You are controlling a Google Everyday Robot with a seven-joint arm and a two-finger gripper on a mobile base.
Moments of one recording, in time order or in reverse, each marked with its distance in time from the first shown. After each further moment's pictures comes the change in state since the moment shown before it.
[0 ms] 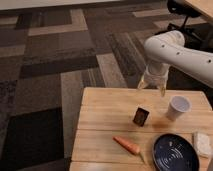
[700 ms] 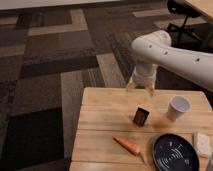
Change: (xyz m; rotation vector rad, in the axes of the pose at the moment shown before) arm 0.012 0.023 -0.001 -0.026 0.019 -0.025
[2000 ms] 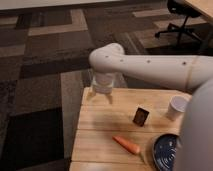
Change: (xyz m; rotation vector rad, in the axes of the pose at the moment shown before) arm 0.054 0.136 0.003 -0.187 0.052 -0.174
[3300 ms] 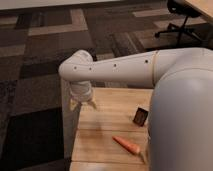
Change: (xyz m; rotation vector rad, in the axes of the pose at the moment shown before) arm 0.058 0.141 0.069 0.121 0.031 -0.204
